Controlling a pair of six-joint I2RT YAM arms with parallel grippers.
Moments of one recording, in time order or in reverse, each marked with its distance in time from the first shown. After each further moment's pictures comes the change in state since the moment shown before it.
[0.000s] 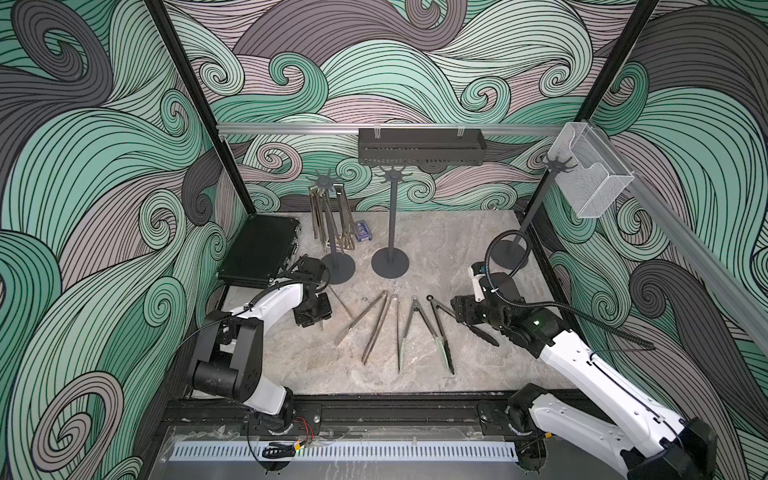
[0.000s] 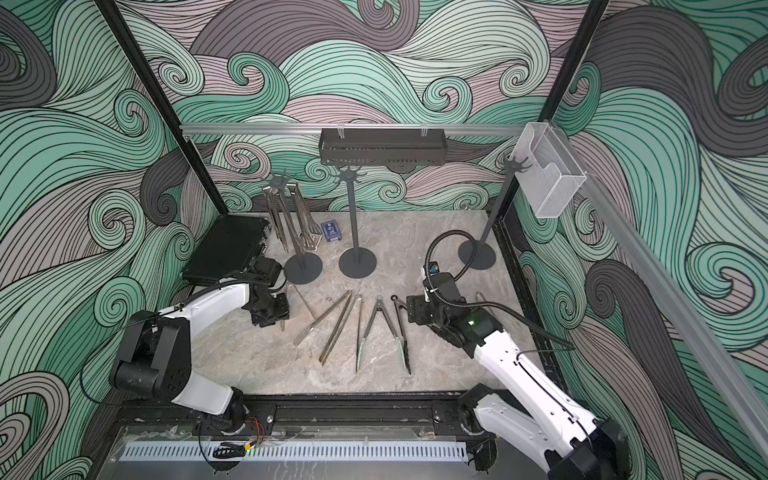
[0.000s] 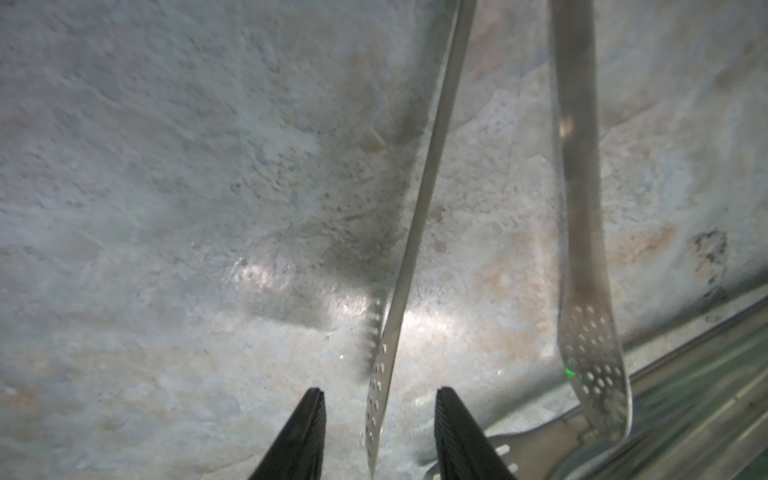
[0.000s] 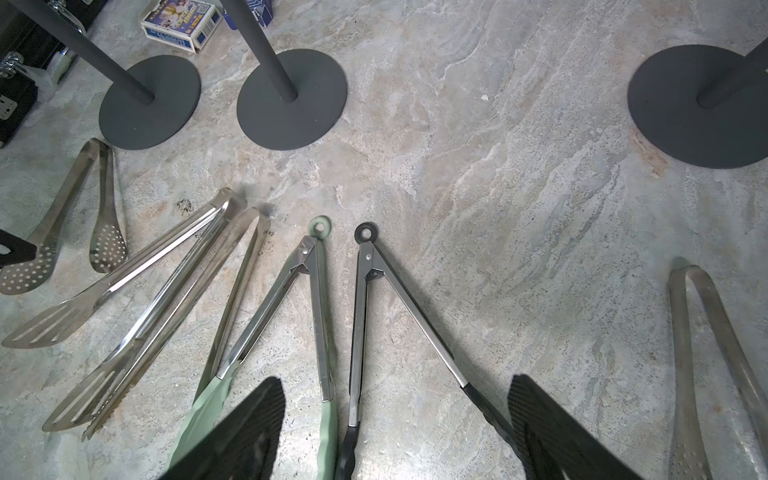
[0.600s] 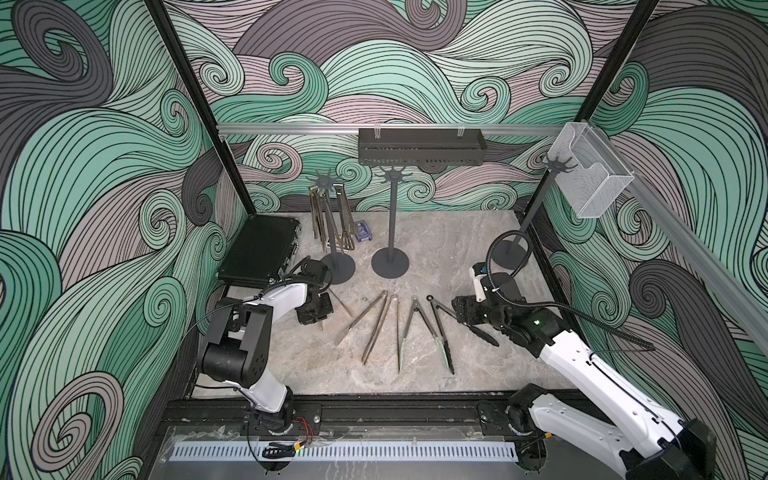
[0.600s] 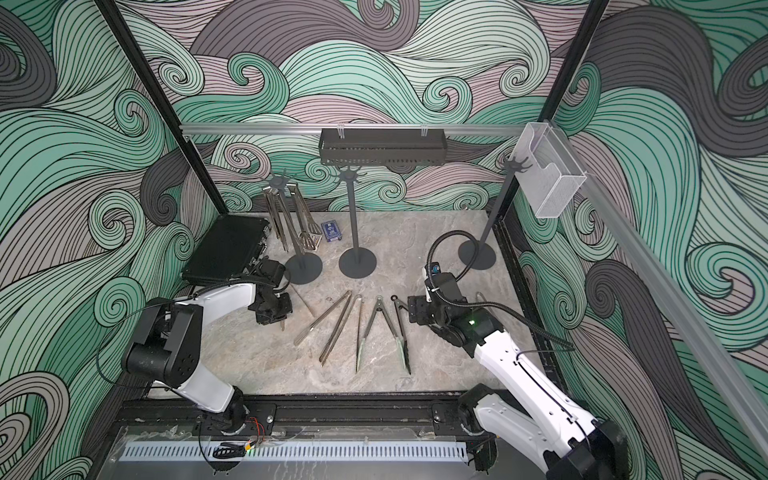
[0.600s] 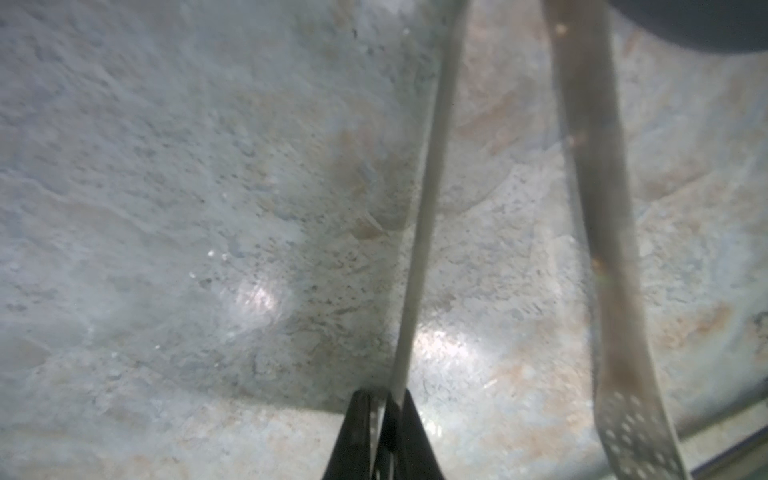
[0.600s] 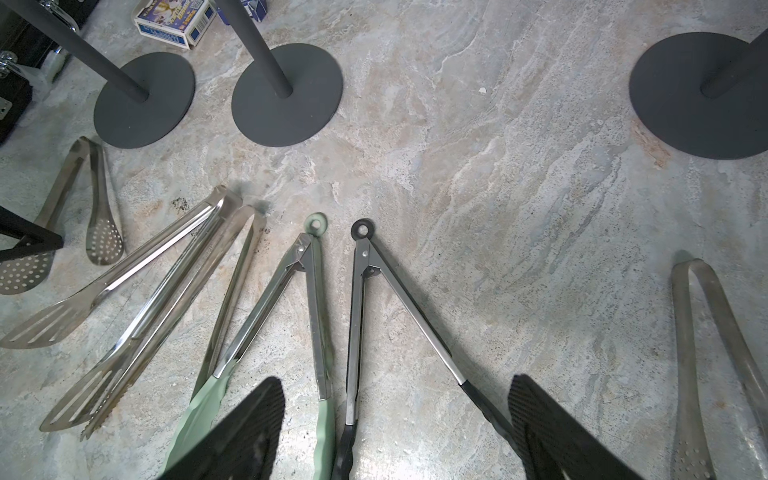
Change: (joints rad) left arm 0.000 0.084 -0.034 0.142 -0.035 0.019; right arm -0.025 -0.002 -0.008 0.000 -0.020 -0.003
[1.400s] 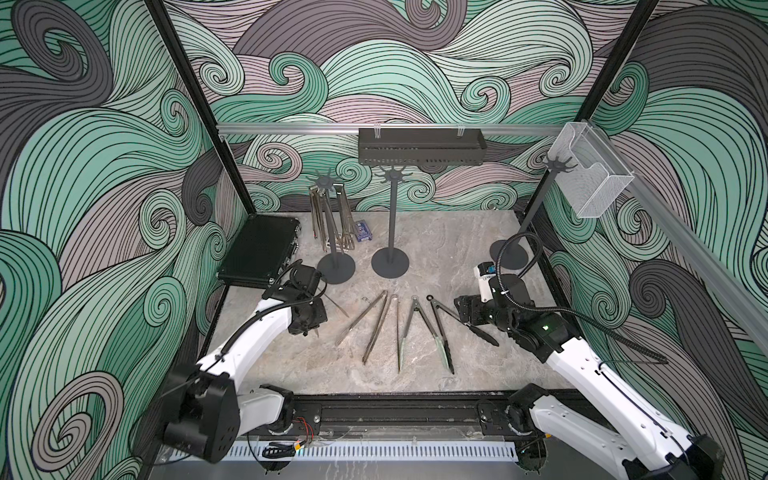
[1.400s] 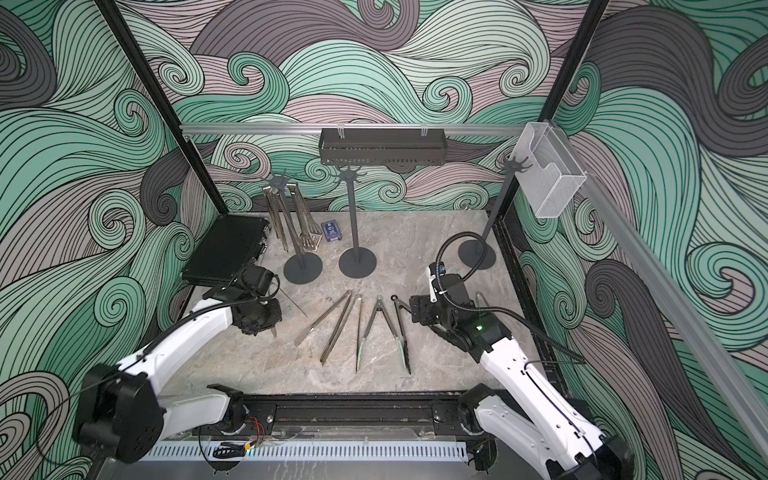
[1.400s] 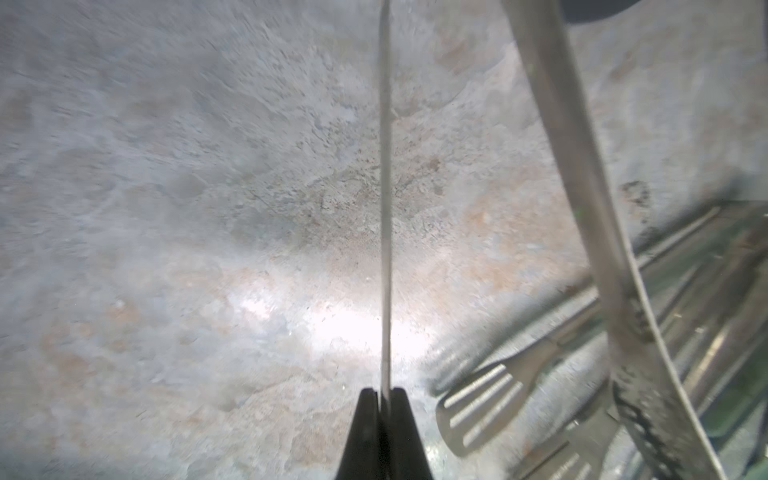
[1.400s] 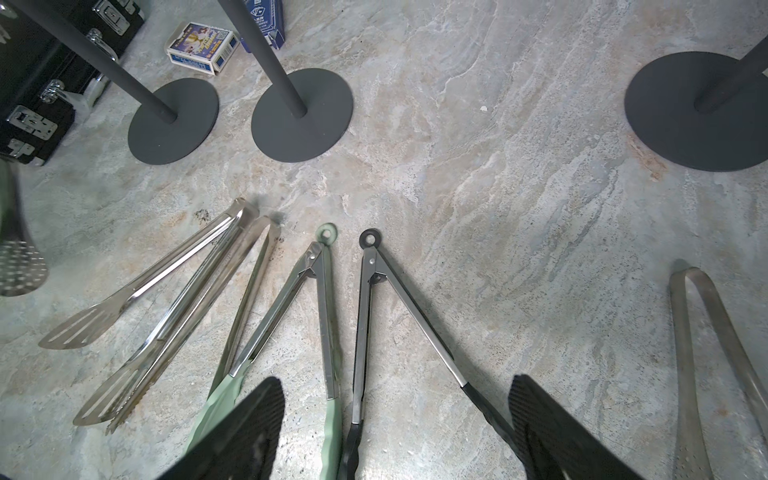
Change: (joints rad) left arm -0.060 -0.442 -0.030 -0.275 -0.047 -0.056; right arm -0.026 -0.061 -0.008 0.006 -0.040 -0.014
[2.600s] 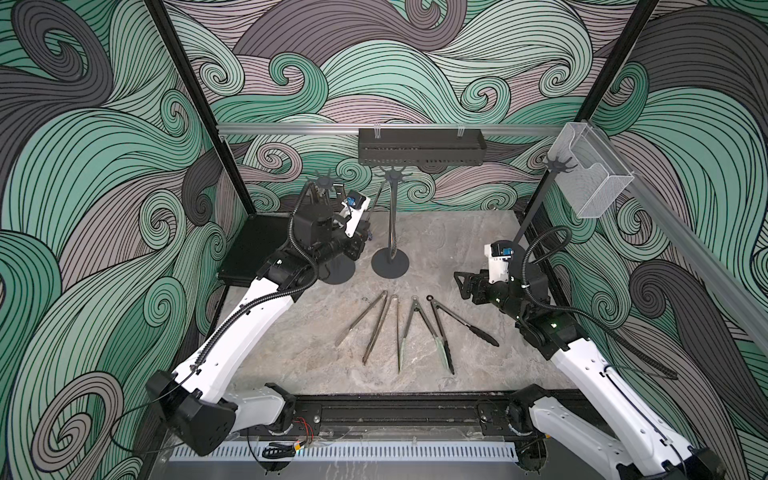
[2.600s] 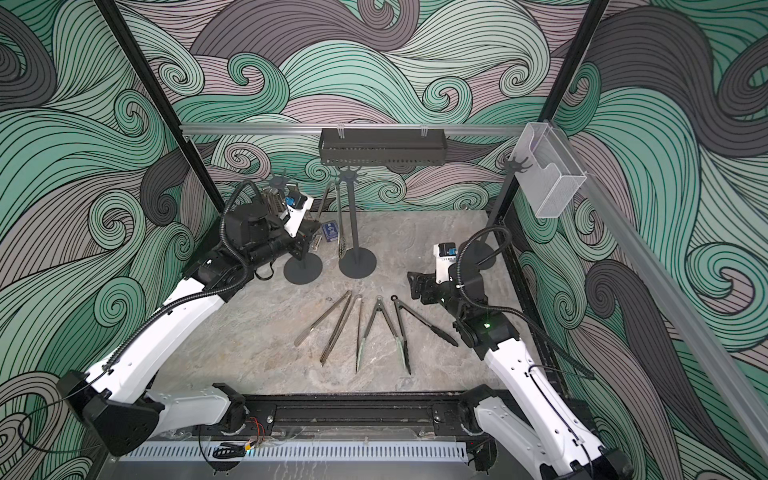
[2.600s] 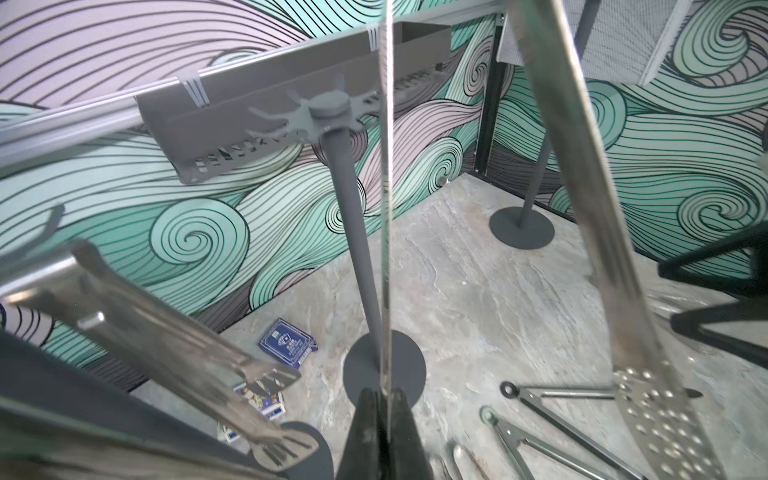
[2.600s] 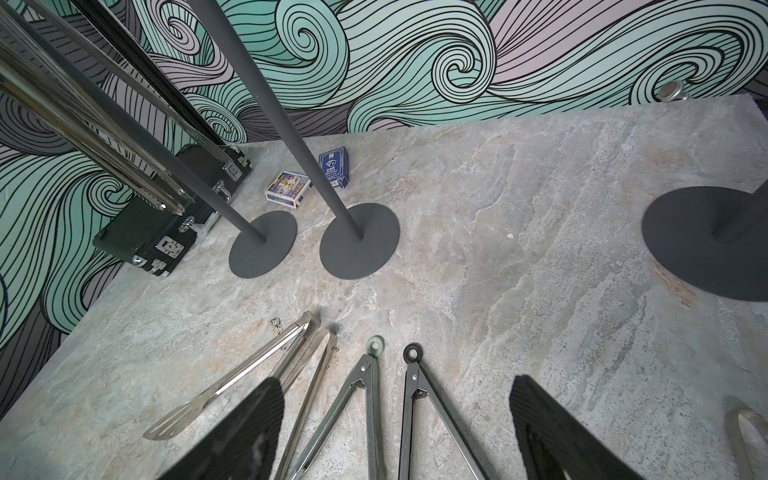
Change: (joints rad) left arm -0.203 0.139 0.568 0.520 0.154 0.758; right arm -0.112 -0.012 0.024 0.271 -0.141 -0.010
